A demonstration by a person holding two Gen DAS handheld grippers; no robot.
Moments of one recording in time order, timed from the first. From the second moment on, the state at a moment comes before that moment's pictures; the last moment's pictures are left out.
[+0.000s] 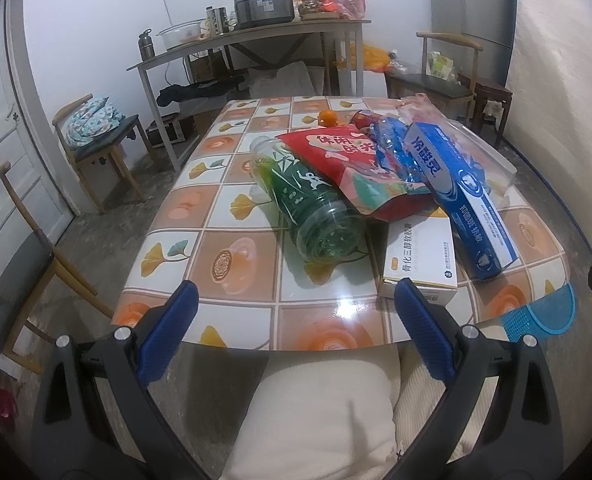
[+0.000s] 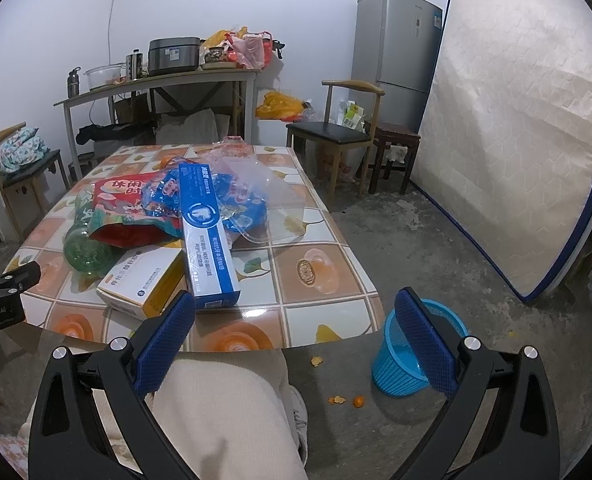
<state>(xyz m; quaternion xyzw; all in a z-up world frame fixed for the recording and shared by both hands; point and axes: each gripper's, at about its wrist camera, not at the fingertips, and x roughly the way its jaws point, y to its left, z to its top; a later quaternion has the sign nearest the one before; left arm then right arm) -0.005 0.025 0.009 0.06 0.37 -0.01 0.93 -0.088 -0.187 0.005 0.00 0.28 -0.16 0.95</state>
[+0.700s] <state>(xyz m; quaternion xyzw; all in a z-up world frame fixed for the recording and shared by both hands) -0.005 0.025 0.009 0.06 0.37 -0.01 0.93 -0.090 -0.192 0.008 -0.01 0.28 -0.16 0.95</state>
